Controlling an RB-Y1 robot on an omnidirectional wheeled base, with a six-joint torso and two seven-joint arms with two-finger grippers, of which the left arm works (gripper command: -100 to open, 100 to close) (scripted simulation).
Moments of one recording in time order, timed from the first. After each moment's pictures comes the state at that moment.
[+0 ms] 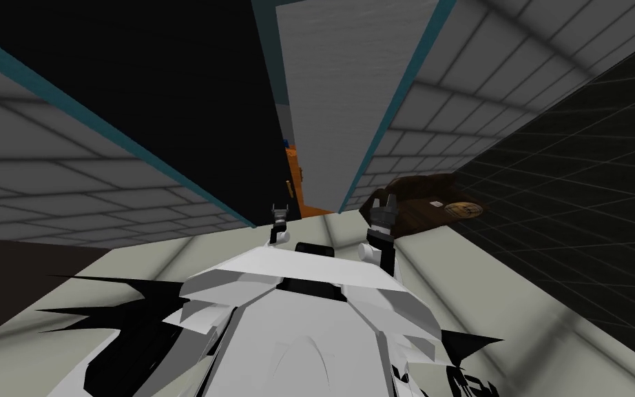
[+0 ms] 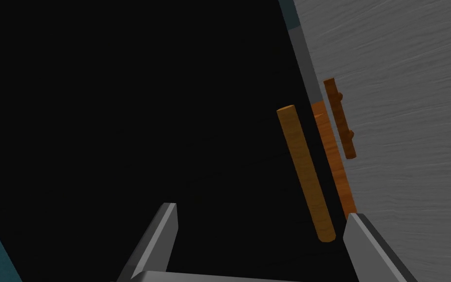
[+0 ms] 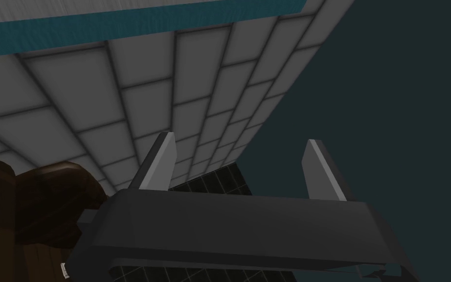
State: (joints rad) arm 0.15 0.06 -0.01 -1.21 0.49 -0.77 0.81
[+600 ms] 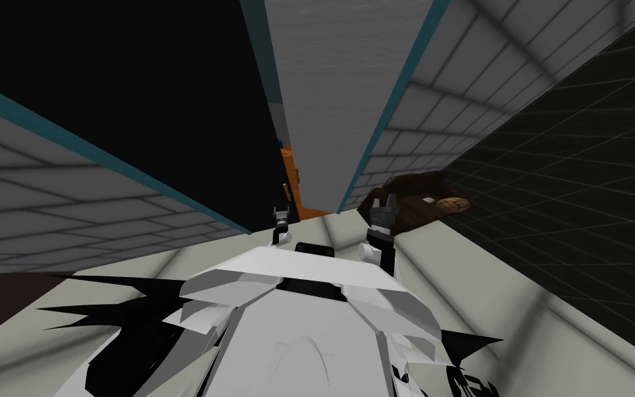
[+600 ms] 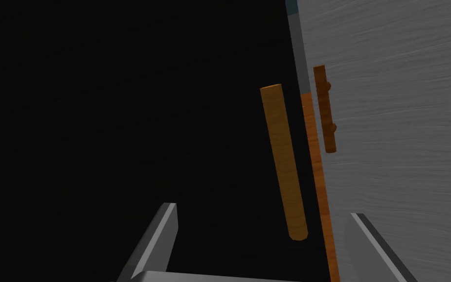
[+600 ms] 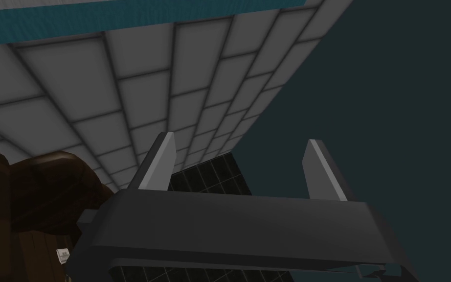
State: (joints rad) arm 0.10 0.03 -0.01 -1.09 0.56 -0.81 0.88
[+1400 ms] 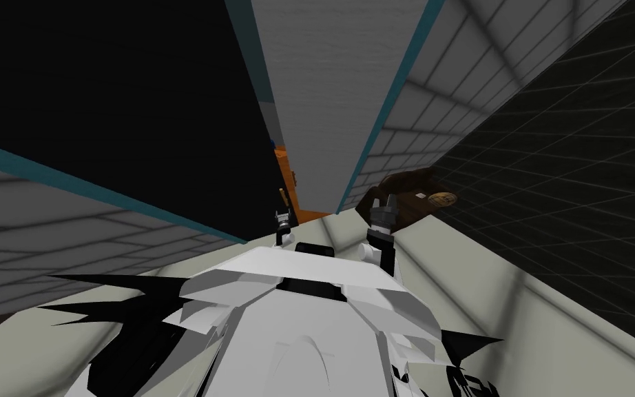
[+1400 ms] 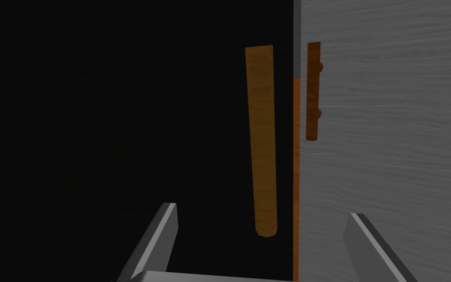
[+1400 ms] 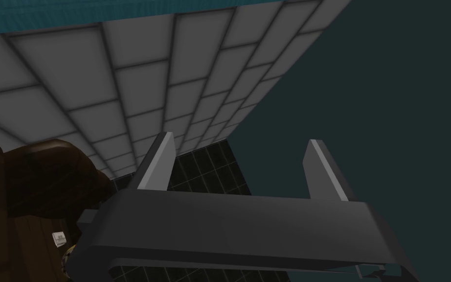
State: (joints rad) arm 0.05 0.00 -0.01 -0.95 0.64 -0.85 0.98
